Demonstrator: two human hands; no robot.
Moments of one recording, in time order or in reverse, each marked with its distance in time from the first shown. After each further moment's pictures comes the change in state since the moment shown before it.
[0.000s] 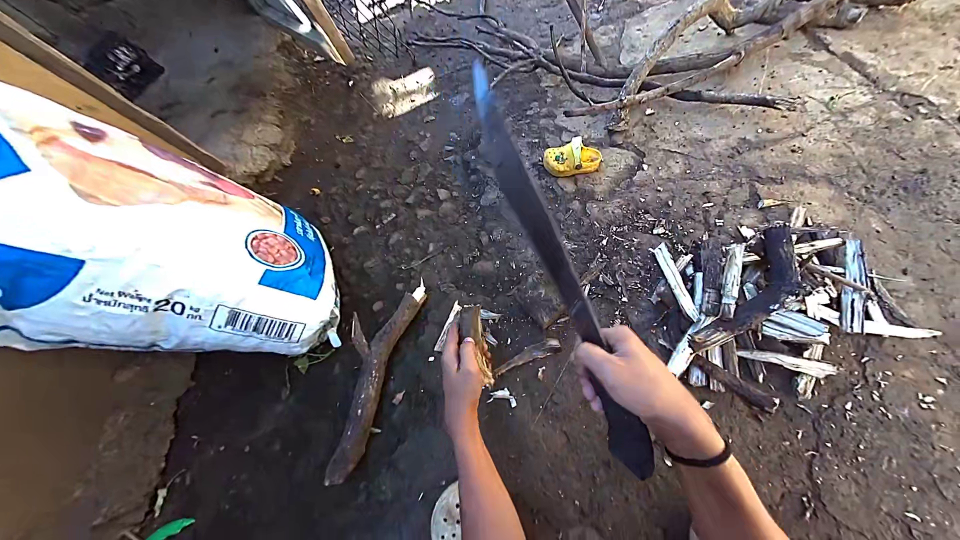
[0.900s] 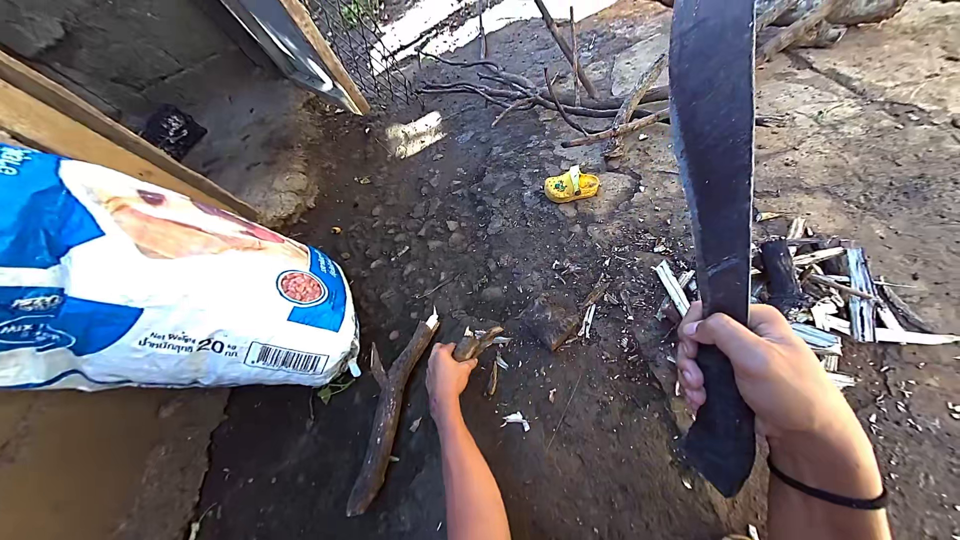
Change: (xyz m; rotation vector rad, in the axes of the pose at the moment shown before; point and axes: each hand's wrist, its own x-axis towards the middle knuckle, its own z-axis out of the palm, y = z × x) left_hand 0.088 -0.034 -0.040 0.908 -0.150 -0.280; right_hand -0.044 -0.034 -0.055 0.204 0.285 -0.315
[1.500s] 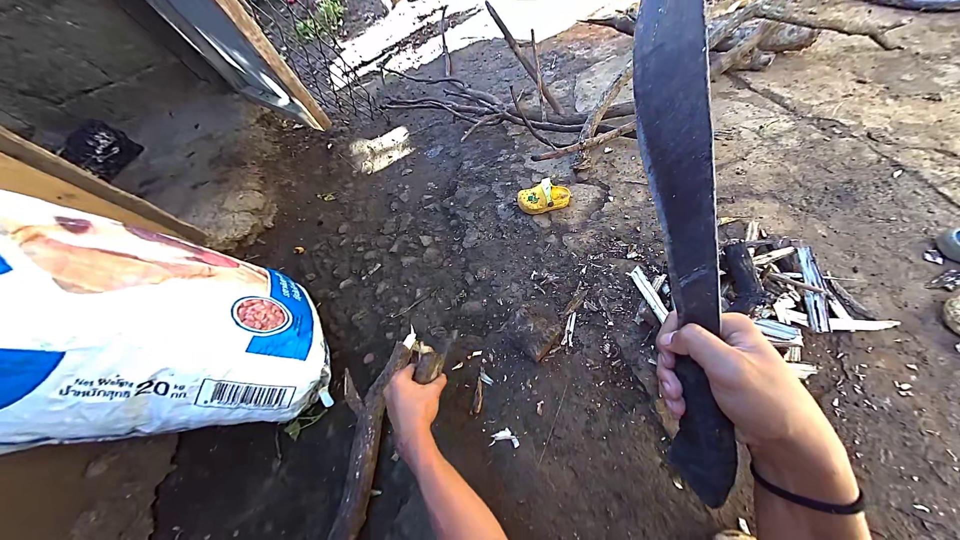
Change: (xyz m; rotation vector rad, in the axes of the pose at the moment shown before) left_hand -0.035 0.014 -0.035 -0.172 0.212 -0.004; right_hand -0.007 -0.003 0.008 -0.025 0.050 0.023
